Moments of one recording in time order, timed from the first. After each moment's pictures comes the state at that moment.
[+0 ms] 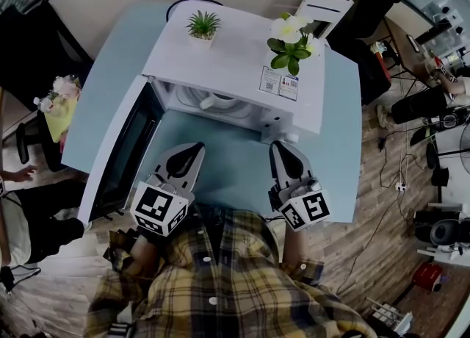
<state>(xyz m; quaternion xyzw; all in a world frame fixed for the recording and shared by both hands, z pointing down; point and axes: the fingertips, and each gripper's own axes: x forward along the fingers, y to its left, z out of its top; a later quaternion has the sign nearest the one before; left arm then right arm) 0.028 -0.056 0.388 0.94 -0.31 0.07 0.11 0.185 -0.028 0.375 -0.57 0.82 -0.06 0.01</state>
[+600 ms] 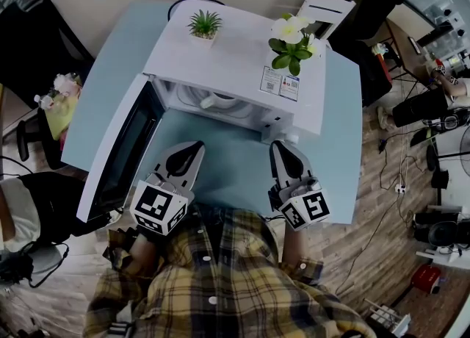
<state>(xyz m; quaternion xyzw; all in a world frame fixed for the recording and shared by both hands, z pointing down) 0.027 -0.057 0.388 0.94 -0.32 0.07 0.11 0.187 -0.030 0.378 -0.57 0.82 -0.07 0.01</state>
